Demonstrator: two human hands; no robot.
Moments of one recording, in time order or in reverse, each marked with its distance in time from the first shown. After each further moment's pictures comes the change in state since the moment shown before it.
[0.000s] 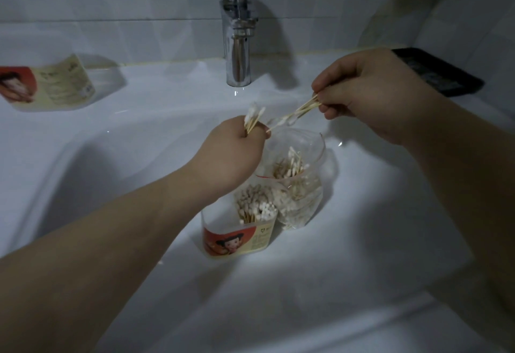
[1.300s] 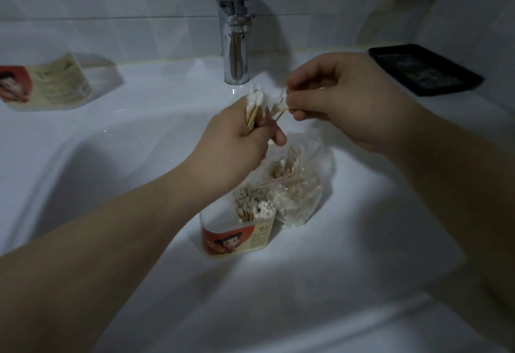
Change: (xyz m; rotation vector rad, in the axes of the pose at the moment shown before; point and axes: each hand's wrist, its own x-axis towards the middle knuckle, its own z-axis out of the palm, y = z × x) left_hand -0.006 0.005 -0.003 -0.165 -0.076 0.226; right_hand -0.014 -0.004 0.023 0.246 -0.108 -0.100
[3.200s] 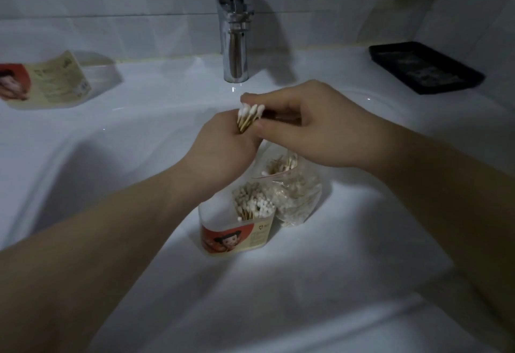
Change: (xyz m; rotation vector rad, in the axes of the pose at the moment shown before) left_hand 0.005 -0.012 -0.003 0.075 0.074 -0.147; right_hand -0.010 0.004 0.023 -0.496 -0.312 -0.245
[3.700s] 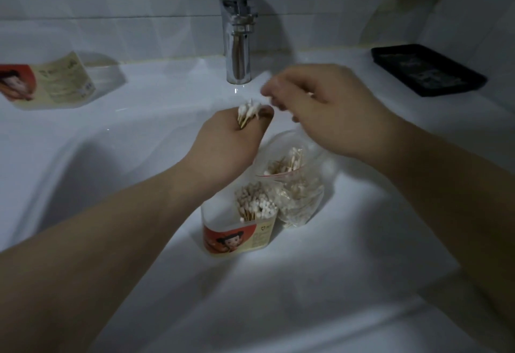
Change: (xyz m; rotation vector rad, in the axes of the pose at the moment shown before) left_hand 0.002 0.004 0.001 0.037 0.072 -0.002; right_hand 0.001 -0.004 -0.010 -0.099 0.221 0.024
